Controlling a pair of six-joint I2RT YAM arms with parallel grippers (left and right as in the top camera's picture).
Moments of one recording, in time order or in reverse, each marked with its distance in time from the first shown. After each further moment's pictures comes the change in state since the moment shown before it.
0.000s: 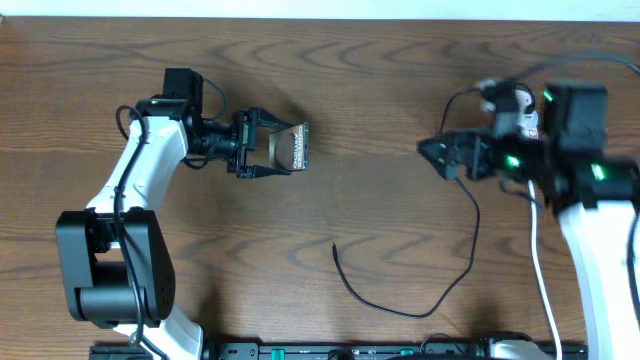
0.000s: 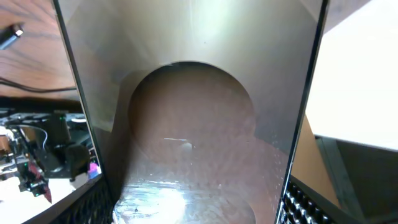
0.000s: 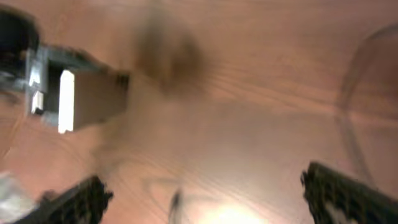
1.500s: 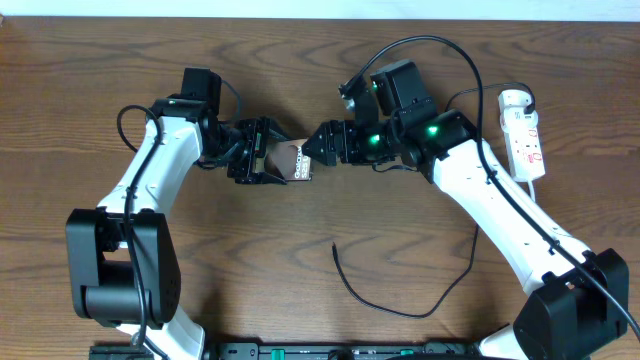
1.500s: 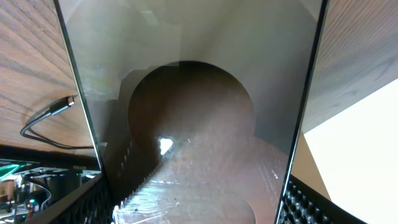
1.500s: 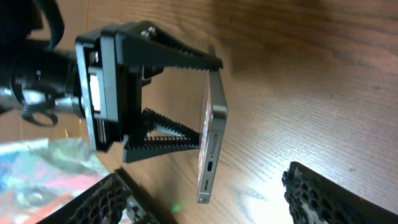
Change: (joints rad) left arm -0.064 0.000 0.000 0.003 -0.313 -0.085; right arm 0.460 0.358 0.071 0.318 0.057 0.484
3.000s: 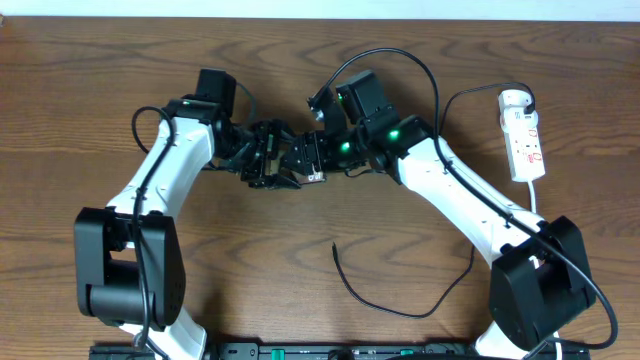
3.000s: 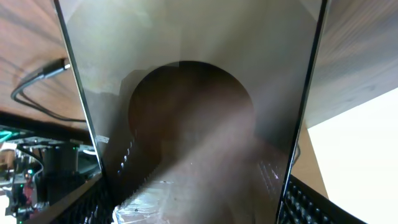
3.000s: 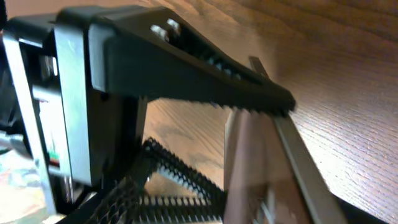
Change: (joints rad) left arm -0.058 0.000 0.000 -0.004 0.053 -0.115; right arm 0.085 0.131 0.000 0.124 -0.030 -0.004
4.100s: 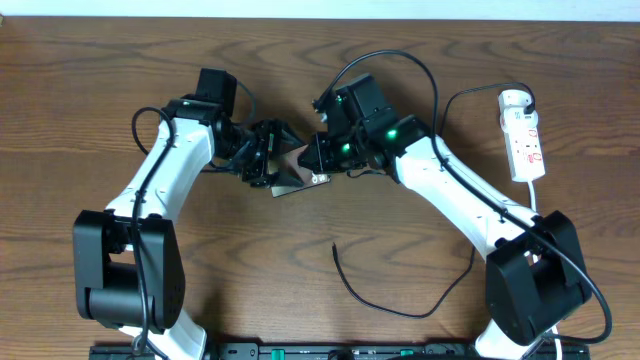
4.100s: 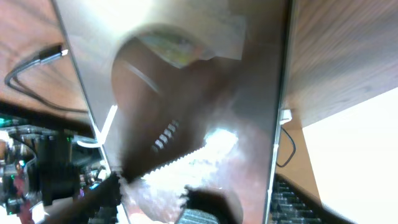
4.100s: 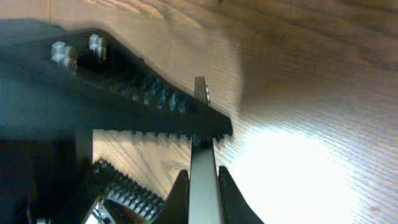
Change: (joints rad) left arm -0.007 -0.010 0.000 0.003 0.014 -0.049; right arm -0.001 0.021 -0.003 -0.020 0.085 -0.014
